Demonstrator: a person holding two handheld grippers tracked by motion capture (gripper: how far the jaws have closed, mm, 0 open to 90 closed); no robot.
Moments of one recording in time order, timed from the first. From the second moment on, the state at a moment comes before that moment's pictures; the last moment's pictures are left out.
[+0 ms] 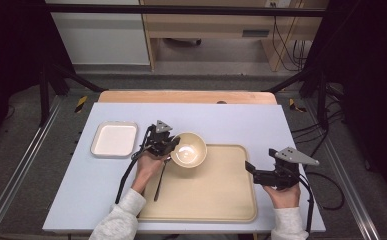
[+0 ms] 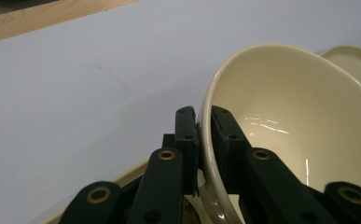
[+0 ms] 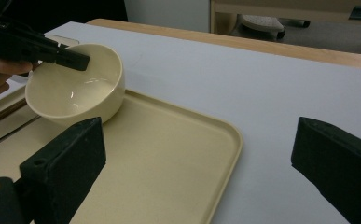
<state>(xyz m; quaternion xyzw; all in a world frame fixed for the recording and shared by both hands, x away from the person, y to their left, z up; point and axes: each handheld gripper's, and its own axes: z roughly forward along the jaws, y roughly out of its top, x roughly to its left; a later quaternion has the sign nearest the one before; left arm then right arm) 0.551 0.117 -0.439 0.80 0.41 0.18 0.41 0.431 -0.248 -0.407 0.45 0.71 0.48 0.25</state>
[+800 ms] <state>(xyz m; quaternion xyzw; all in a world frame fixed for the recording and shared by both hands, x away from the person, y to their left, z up) 0.559 0.124 -0.445 0.81 0.40 0.19 0.39 0.430 -0.244 -0.407 0.44 0.72 0.48 0.25</state>
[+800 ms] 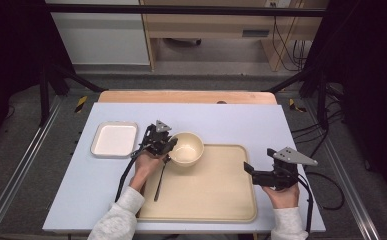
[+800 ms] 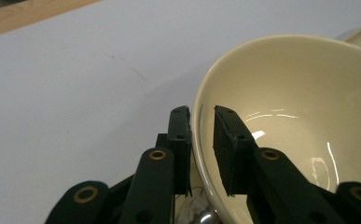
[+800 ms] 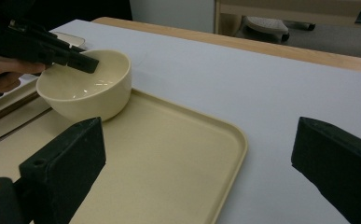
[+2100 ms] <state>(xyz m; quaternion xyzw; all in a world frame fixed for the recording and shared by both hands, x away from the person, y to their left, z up) 0.492 0.252 -0.396 0.75 0.42 0.24 0.44 0.430 -0.243 -0.407 0.44 0.72 0.48 0.25</state>
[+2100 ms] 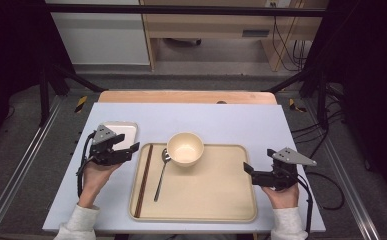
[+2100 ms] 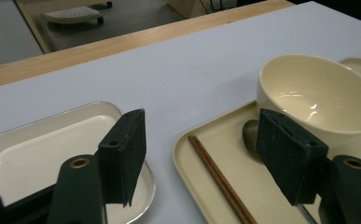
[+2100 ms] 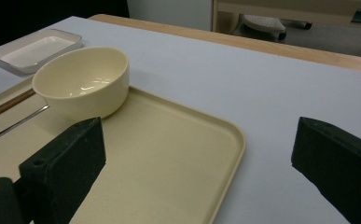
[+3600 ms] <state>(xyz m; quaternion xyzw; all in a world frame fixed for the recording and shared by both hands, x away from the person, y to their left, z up) 0.562 0.336 -0.401 0.73 0.52 0.27 0.35 0.430 -0.246 -0.405 0.44 0.71 0.48 0.25</state>
